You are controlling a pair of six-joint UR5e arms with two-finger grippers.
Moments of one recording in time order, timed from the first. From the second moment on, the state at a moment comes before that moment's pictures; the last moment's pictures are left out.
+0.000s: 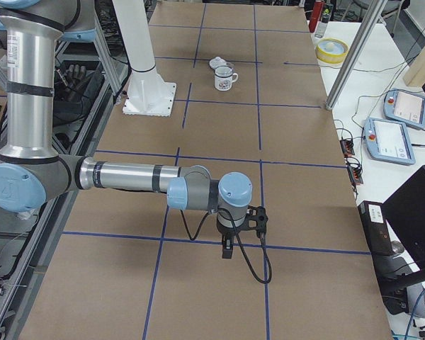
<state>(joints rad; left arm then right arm) -1.65 -1.43 -1.76 -1.57 -2.35 0.18 1.57 -1.68 1.66 -1.57 2.29 0.01</state>
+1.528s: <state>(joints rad) -1.64 -1.62 -1.79 -1.78 -2.35 0.03 1.57 -1.68 1.66 -1.57 2.29 0.01</state>
